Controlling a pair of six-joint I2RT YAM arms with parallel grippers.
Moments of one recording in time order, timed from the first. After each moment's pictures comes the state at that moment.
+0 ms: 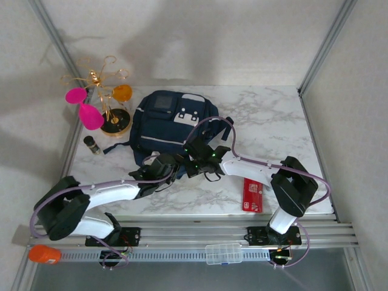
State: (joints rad) left arm -0.80 1.38 0.55 0.13 -0.24 -1.74; right arm 0.95 1.68 1.12 -0.47 0.03 0.43
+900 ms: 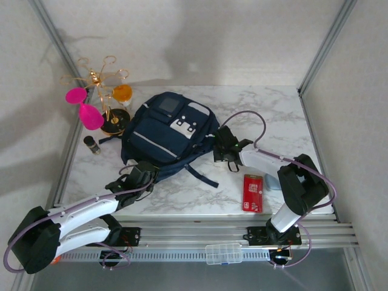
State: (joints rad) left arm -0.66 1.01 0.36 -0.11 -0.32 -1.66; right arm 0.64 1.63 0.97 -0.38 0.18 0.43
